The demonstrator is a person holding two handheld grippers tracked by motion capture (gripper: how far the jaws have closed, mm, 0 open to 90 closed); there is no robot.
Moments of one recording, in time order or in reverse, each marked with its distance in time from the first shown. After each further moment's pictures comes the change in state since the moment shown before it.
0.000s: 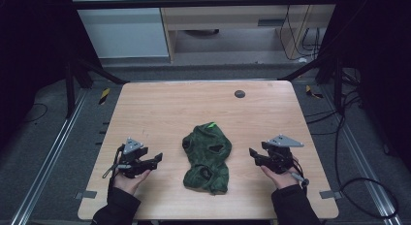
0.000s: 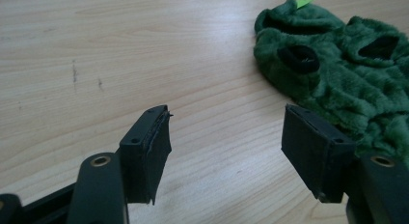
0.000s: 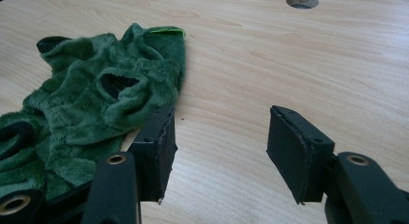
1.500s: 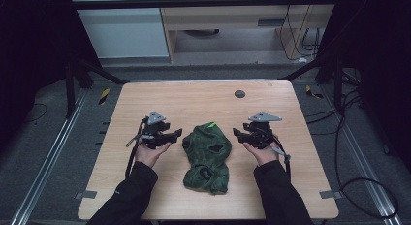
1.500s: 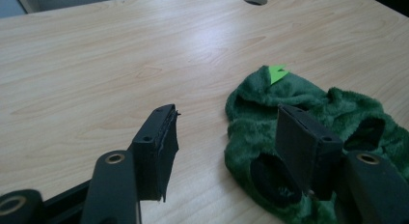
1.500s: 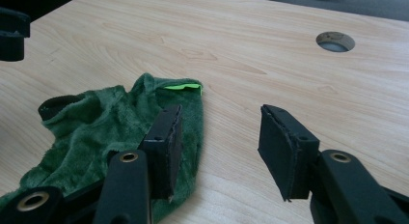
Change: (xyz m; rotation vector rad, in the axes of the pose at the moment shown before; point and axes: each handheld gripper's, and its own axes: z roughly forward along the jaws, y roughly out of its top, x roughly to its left) left arm -0.018 0.074 0.064 -0.037 -0.079 0.065; right arm 0.010 0.058 0.057 0.002 0.050 0.001
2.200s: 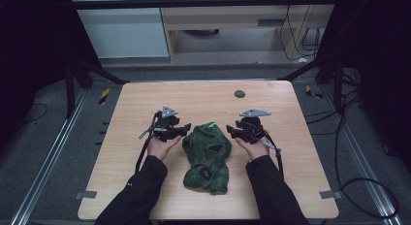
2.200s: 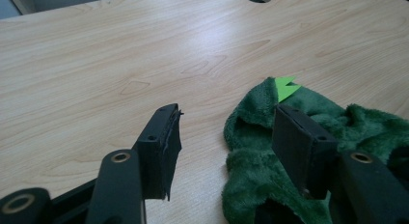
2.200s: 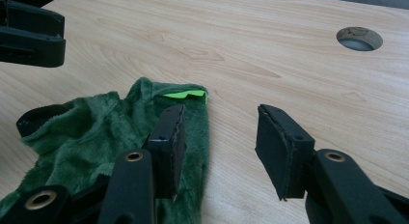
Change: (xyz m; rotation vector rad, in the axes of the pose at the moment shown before) left arm -0.005 0.013 0.042 0.029 0.013 0.019; right arm 0.002 0.007 0.034 0.027 0.012 0.010
